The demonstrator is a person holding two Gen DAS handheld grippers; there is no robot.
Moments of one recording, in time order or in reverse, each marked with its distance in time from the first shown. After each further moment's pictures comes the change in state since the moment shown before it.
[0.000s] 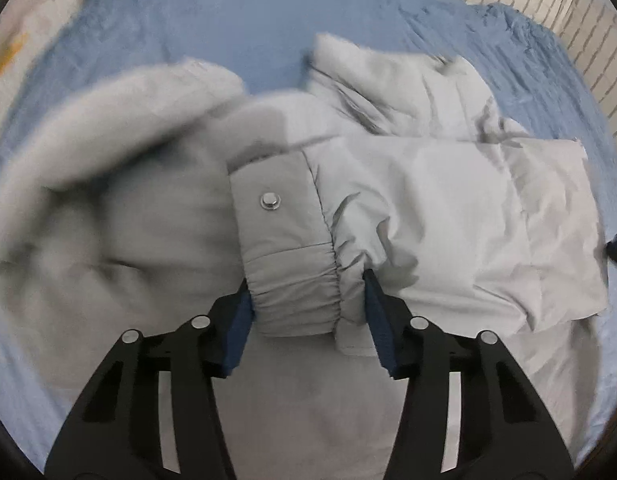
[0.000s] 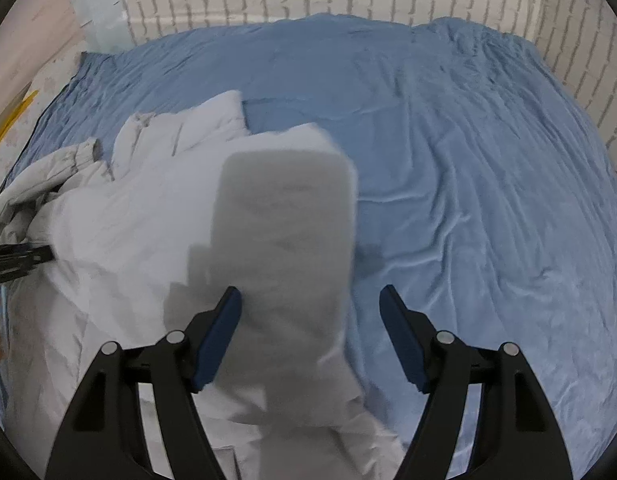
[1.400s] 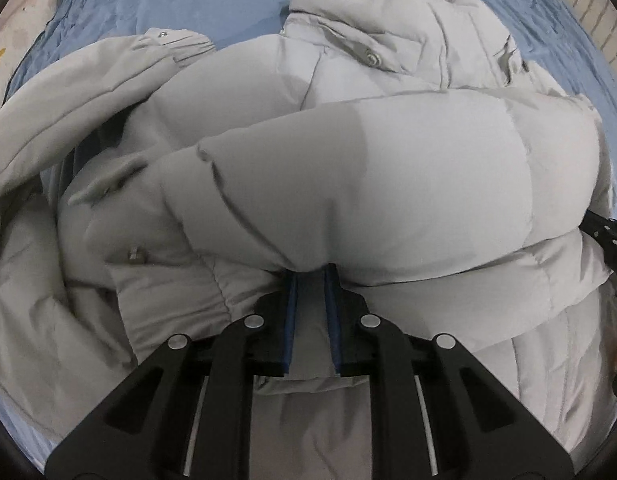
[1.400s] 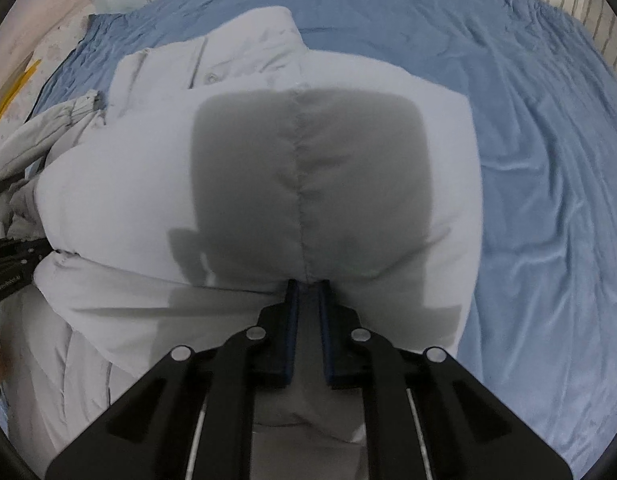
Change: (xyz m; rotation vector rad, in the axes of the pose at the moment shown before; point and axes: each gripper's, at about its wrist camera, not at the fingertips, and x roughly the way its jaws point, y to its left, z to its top) left arm 0.054 -0.032 -0.006 0.067 0.135 0.001; right arm 0.098 0.063 -0.001 -0.026 0.162 0.105
